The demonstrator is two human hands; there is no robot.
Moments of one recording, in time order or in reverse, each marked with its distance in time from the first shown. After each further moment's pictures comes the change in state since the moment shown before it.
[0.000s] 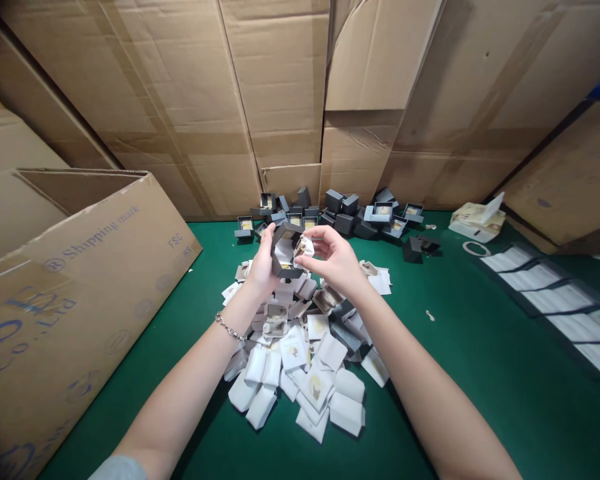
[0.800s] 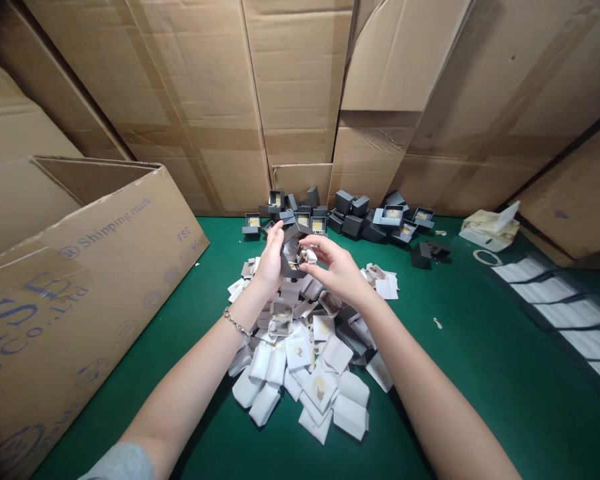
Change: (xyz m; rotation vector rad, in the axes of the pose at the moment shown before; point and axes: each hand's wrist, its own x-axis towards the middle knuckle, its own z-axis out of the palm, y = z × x) left_hand -0.002 0.003 -0.007 0.337 0.047 0.111; right_hand -0.004 0.010 0.002 -0.281 -0.177 -0.116
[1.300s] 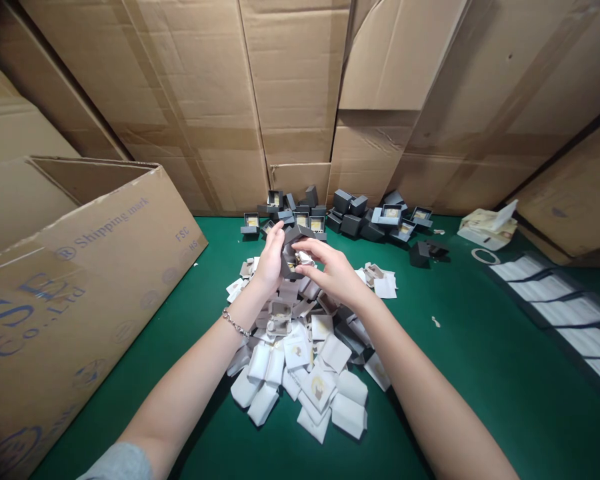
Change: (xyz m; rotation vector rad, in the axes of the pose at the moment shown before) left_hand 0.002 -0.005 0.001 0.069 -0.002 0.083; right_hand 0.000 -0.002 -0.001 -0.172 -0.075 -0.031
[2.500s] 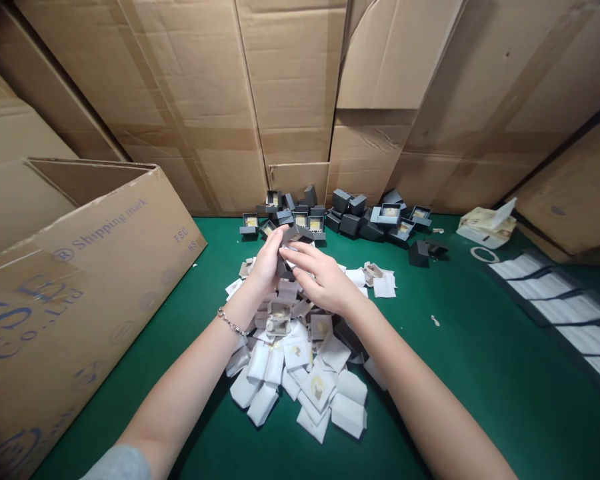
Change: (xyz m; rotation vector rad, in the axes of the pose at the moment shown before) left_hand 0.005 0.000 -0.001 -0.151 -0.035 -0.085; right_hand -0.007 -0.009 0.007 -0.207 -0.040 -0.210
